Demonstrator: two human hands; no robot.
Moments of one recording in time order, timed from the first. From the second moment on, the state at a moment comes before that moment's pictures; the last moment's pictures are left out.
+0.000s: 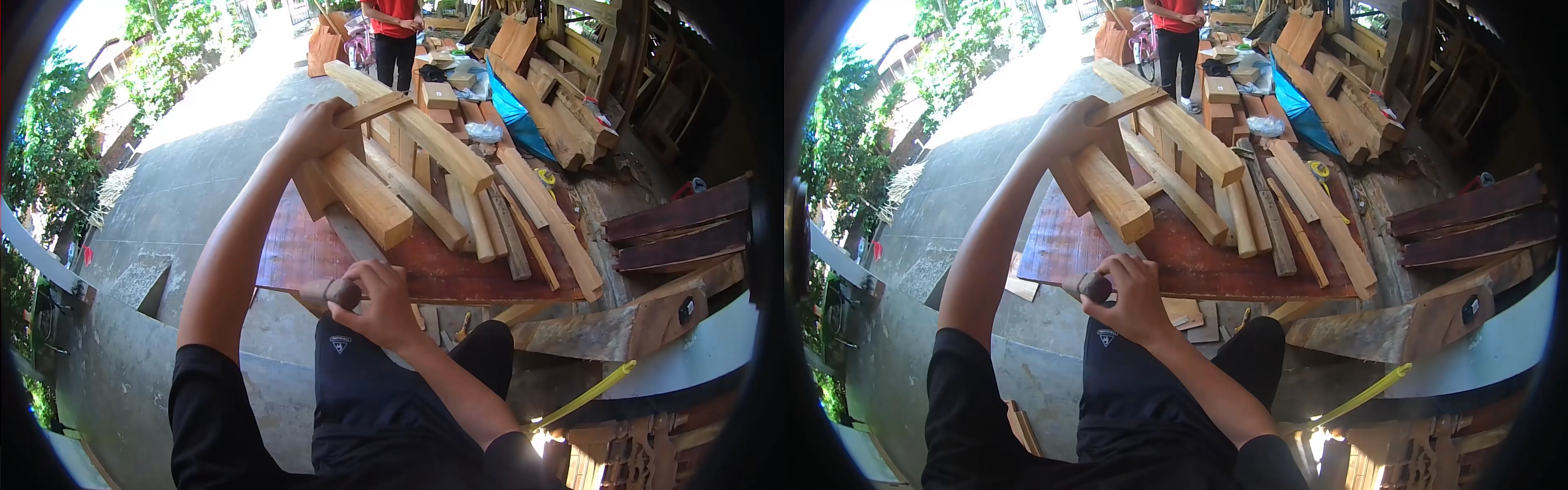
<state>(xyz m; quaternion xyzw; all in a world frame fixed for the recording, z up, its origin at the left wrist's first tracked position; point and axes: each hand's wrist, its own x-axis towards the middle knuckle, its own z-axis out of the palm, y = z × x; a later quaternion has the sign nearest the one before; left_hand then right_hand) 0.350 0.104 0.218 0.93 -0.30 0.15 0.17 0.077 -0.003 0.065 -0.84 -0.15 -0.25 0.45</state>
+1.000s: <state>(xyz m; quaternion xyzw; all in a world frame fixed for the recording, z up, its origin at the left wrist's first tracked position) 0.342 0.157 0.253 0.88 -0.44 0.07 0.14 -0.010 -0.133 0.041 -0.64 0.14 -0.15 0.74</state>
